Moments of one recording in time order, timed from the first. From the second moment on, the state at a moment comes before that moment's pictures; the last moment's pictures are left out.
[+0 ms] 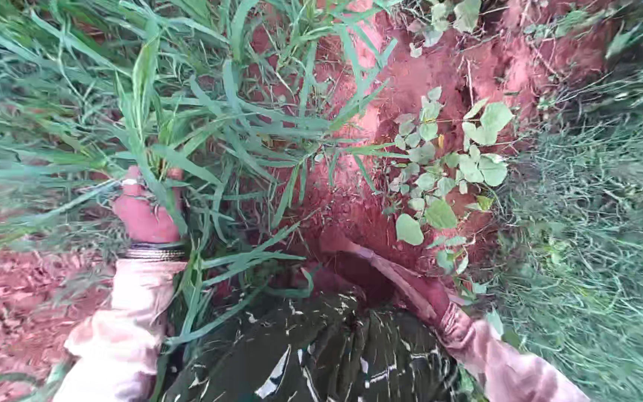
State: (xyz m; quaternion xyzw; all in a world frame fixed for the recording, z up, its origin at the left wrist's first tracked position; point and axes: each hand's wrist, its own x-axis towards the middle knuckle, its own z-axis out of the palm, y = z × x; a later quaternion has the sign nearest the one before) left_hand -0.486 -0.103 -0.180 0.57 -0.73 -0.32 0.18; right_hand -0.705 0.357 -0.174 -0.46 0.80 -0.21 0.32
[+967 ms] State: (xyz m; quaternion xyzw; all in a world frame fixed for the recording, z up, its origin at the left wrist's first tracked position) left_hand -0.616 -0.065 -0.200 0.43 -0.82 -0.33 -0.19; right_hand -0.672 0.386 -0.219 -0.13 0.89 -0.26 0.35
